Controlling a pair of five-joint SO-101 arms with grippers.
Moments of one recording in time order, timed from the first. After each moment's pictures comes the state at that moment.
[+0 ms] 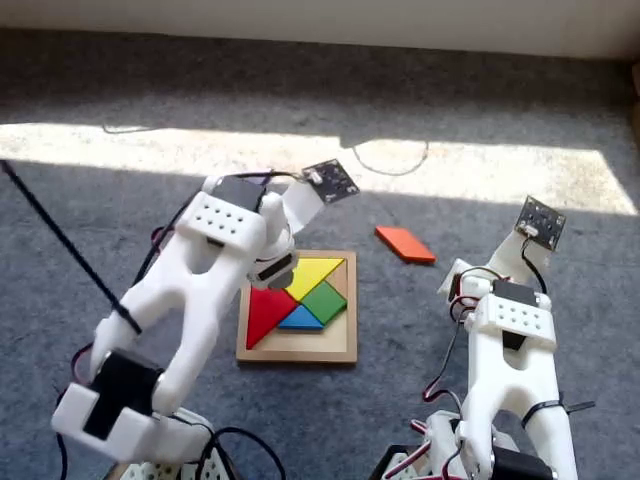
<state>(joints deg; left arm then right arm) 15.3 -2.5 18.4 76.2 -27.6 7.4 -28.2 59.7 39.7 -13.4</state>
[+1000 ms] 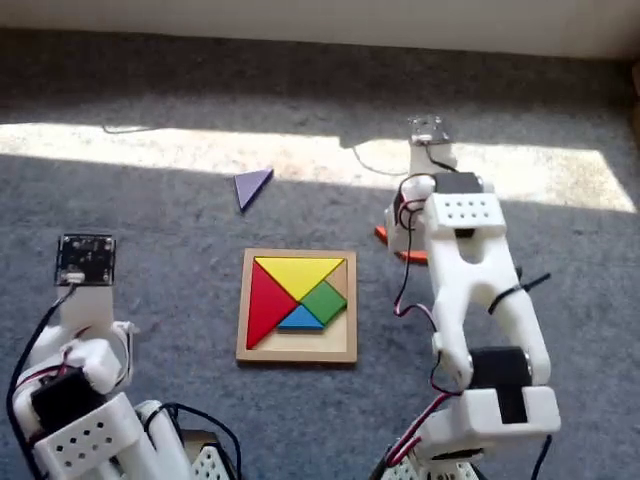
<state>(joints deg) -37.7 -79.4 67.6 79.7 -22.1 -10.8 1.5 14.3 66.9 7.3</state>
